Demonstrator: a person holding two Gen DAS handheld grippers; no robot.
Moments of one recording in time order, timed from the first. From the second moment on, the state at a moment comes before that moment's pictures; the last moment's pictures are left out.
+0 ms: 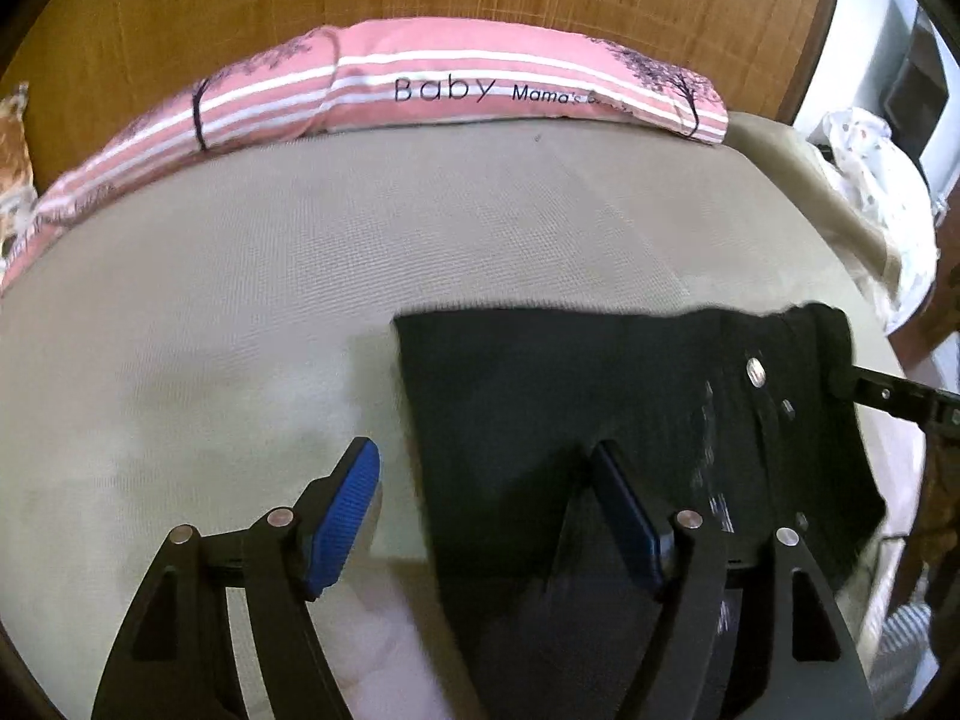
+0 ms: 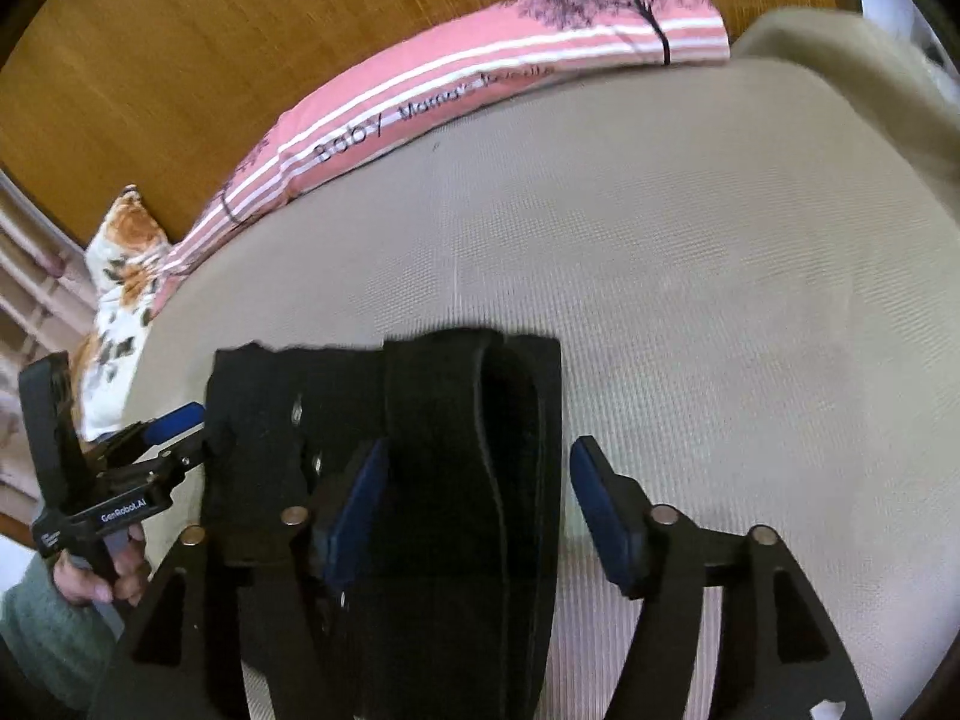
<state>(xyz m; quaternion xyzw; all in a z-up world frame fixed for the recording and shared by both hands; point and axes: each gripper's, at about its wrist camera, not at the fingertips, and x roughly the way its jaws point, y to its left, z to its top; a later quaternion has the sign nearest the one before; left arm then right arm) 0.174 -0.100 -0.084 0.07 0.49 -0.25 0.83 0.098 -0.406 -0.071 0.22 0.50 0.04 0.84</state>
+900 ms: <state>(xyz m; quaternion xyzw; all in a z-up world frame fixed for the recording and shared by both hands) 0.169 -0.093 -0.119 -0.08 0.55 -0.29 0.78 0.102 -0.421 -0.133 0.41 0.51 0.20 0.73</state>
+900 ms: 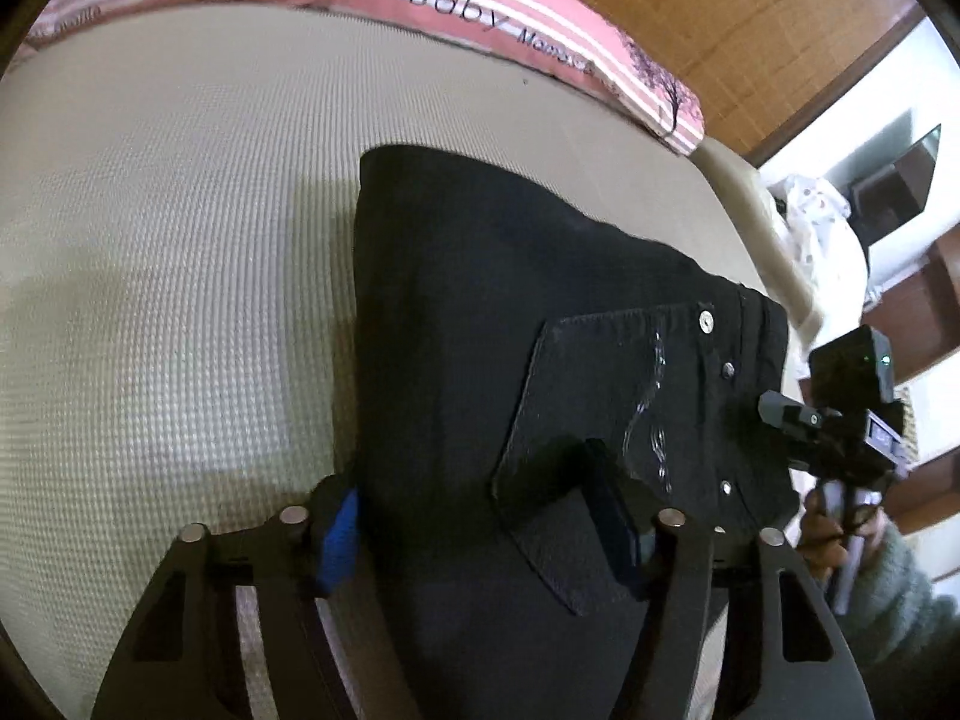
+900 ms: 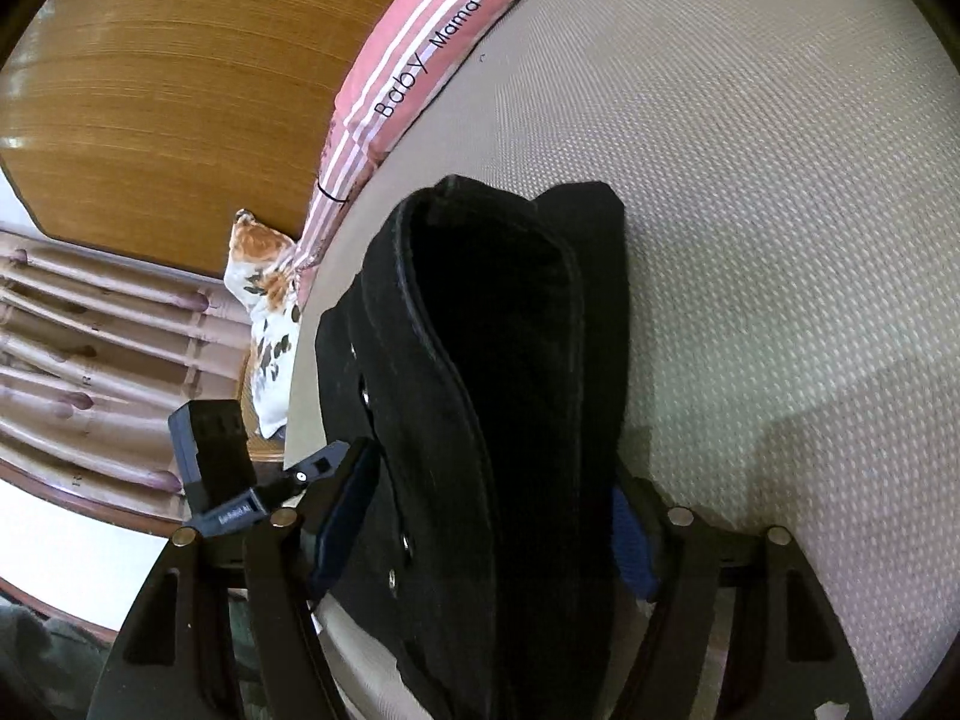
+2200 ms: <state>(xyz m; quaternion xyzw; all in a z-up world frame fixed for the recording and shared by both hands) 0.228 0.000 -0.047 -0.07 0.50 -0.20 0.84 0.198 -0.303 -0.078 0.37 0.51 0.21 0.75</state>
